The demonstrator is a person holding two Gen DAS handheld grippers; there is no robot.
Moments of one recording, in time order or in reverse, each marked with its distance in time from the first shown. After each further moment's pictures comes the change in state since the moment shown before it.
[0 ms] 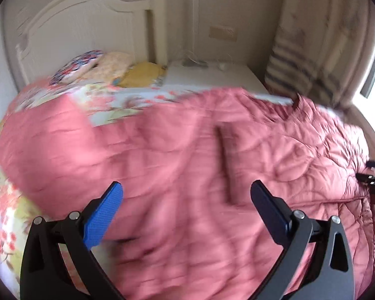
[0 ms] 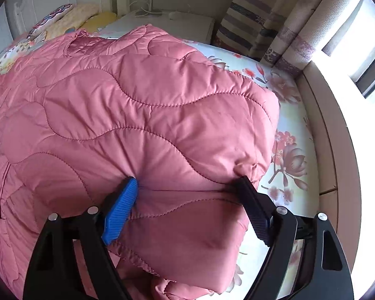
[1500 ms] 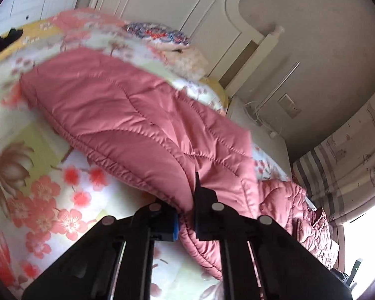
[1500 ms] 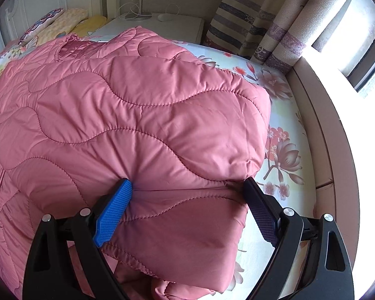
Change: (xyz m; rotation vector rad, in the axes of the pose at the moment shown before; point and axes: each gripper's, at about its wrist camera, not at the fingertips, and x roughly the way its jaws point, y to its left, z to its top) left arm 0.011 0.234 0.025 -0.573 -0.060 -0.070; right arm 0.001 0.000 0.000 0.043 -0.005 -0.028
